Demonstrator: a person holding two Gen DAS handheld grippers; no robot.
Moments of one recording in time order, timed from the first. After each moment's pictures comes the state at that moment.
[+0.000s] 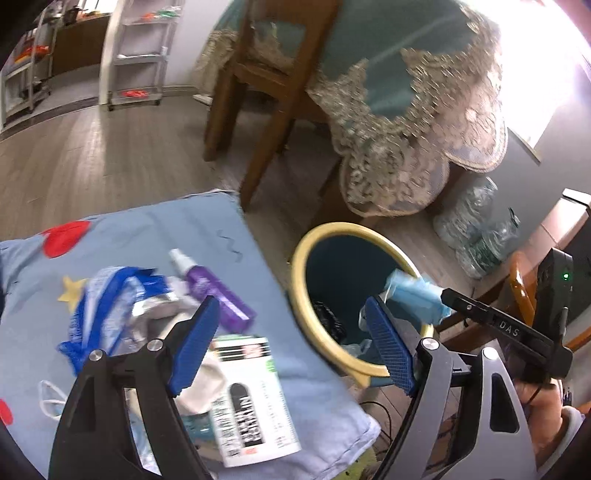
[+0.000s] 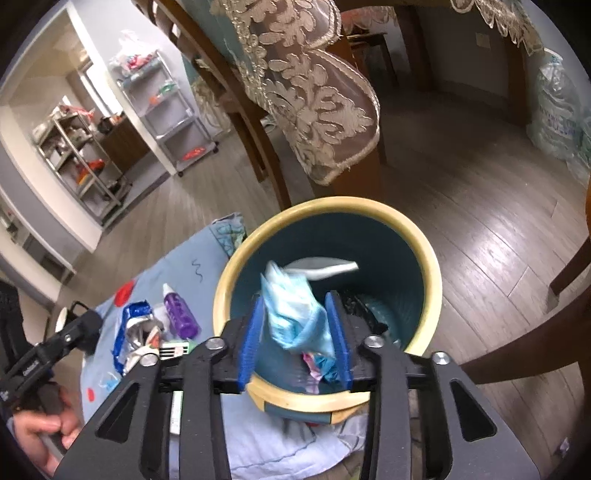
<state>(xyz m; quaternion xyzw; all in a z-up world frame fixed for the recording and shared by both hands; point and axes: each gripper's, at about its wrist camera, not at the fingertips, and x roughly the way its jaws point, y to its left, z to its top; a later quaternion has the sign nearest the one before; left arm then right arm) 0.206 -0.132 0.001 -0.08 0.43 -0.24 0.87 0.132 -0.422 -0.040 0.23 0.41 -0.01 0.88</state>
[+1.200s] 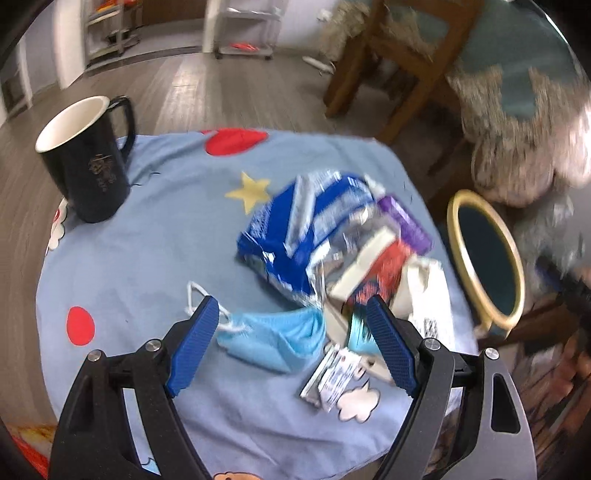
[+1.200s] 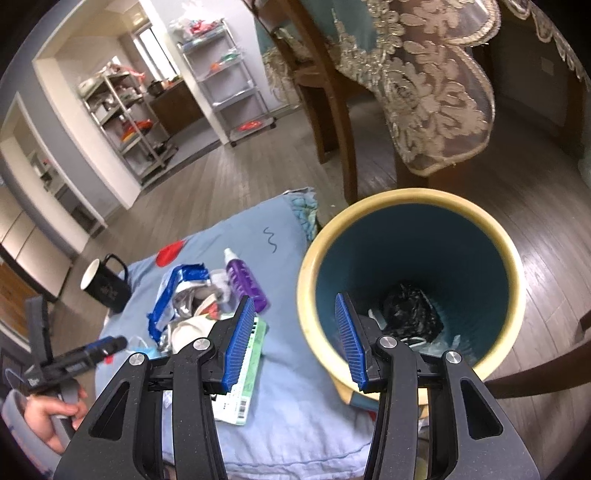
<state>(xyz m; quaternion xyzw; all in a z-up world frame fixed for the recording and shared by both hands) 0.172 0.009 -0.055 -0.07 0.52 -0.08 0.85 0.145 -0.339 -0.033 0.18 0.42 0.09 0.88</state>
